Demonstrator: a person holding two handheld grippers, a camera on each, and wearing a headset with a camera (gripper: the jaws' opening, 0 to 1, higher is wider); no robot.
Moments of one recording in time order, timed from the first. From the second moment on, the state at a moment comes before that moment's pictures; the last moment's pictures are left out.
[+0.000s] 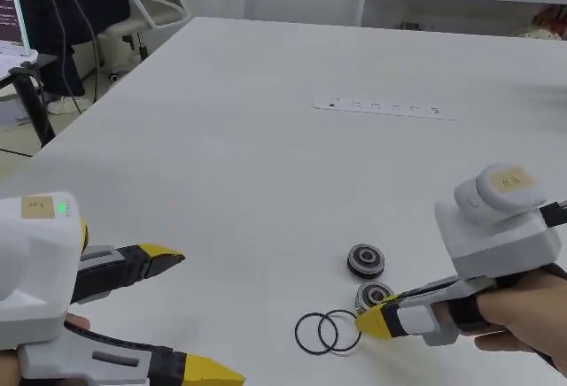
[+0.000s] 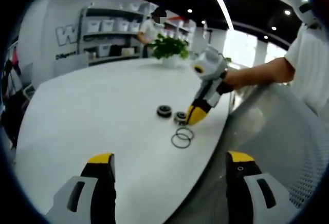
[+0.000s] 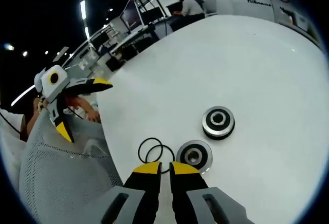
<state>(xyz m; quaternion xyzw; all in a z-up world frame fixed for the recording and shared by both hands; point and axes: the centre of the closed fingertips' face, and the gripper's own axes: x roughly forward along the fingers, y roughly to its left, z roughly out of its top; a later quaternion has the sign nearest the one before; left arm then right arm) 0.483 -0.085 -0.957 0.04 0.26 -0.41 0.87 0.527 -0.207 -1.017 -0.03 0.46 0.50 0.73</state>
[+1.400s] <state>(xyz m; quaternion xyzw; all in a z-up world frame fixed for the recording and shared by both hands) 0.487 -0.086 -0.954 0.07 0.25 -0.42 0.87 0.598 -0.195 -0.895 0.00 0.26 0.51 0.82</state>
